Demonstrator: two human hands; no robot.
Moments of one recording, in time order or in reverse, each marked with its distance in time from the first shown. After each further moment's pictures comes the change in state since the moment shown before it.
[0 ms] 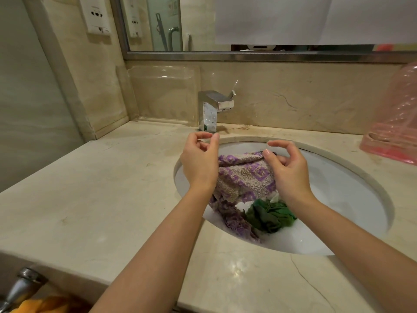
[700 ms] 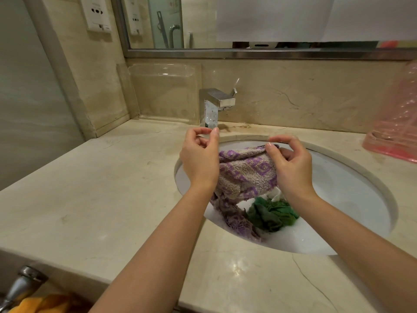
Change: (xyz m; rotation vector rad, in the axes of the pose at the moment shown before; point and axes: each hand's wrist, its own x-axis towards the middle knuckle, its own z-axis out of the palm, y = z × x) left_hand -0.001 0.002 0.001 -0.066 0.038 0.043; right_hand 0.002 -0.006 0.004 0.067 0.049 -0.082
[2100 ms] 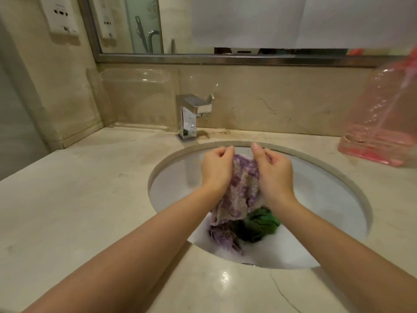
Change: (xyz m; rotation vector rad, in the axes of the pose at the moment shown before) left_hand -0.019 -0.004 0.056 0.117 -0.484 -0.226; right_hand 0.003 -0.008 -0.002 -0.173 0.099 0.139
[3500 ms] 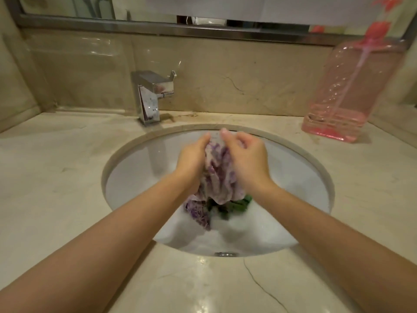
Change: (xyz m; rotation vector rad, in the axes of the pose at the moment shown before) left_hand 0.002 -0.006 0.017 -0.288 -0.282 -0.389; right_hand 0.011 0.018 -0.009 -0.094 -0.008 0.037
